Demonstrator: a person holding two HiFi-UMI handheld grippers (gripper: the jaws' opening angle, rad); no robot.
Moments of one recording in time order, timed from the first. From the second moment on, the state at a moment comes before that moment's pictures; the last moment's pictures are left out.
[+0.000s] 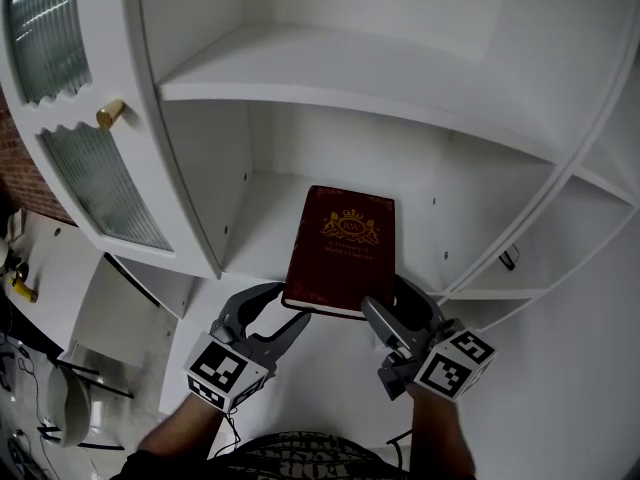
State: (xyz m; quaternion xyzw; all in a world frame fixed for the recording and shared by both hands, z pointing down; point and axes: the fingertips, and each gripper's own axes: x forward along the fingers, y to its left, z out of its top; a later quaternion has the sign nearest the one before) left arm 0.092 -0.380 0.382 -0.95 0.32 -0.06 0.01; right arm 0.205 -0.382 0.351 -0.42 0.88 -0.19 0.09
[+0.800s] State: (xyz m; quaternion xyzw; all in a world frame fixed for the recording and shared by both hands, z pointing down) left arm 0.058 -0.323 0.408 -0.94 0.32 -0.10 -0.02; right arm 0.175 -0.321 0.375 -0.49 0.86 -0.13 0.02
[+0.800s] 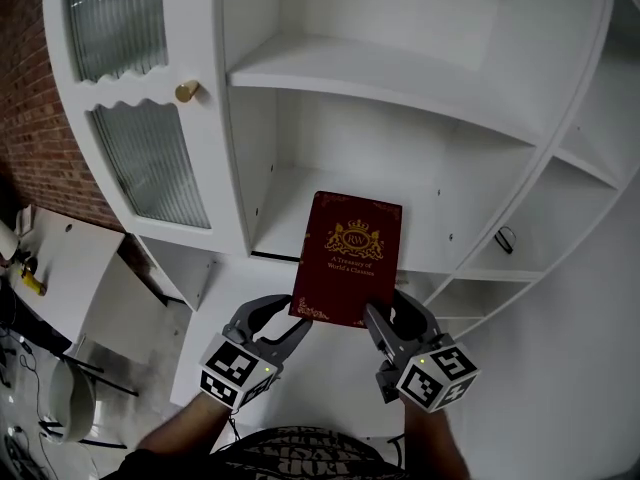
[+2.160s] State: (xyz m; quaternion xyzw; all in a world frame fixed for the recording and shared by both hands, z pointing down) left arm 0.013 -0.256 0.293 -0.93 0.32 -0.05 0.16; right arm 0.130 -0.224 0.249 -0.52 0.85 0.03 0.10
